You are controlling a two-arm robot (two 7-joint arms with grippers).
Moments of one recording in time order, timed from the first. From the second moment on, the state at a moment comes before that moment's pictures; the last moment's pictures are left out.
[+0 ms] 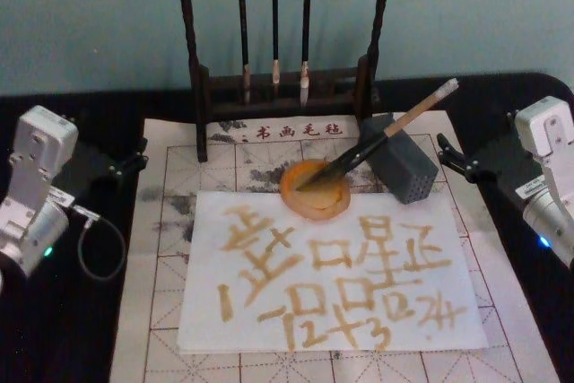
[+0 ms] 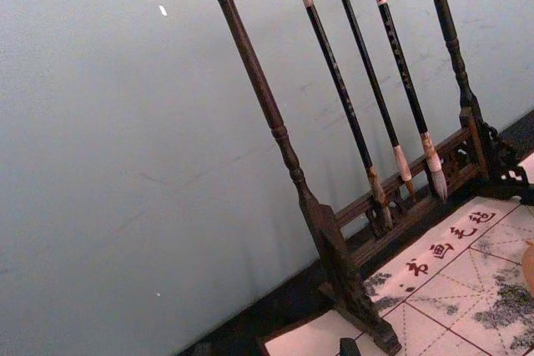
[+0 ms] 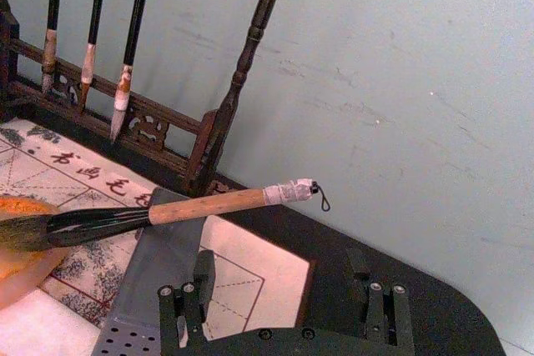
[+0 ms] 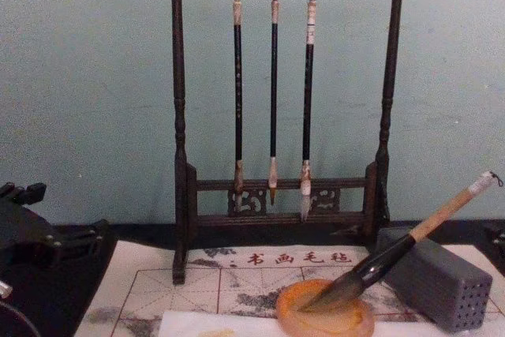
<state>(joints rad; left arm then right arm) -0.20 0.60 0.45 -1.41 -0.25 -0.12 0.03 0.20 0.60 -0.45 -1.41 0.25 -0.12 -0.03</state>
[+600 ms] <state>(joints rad) -0.20 0.60 0.45 -1.41 -0.25 -0.12 0.03 0.20 0.60 -0.45 -1.41 0.25 -0.12 -0.03</state>
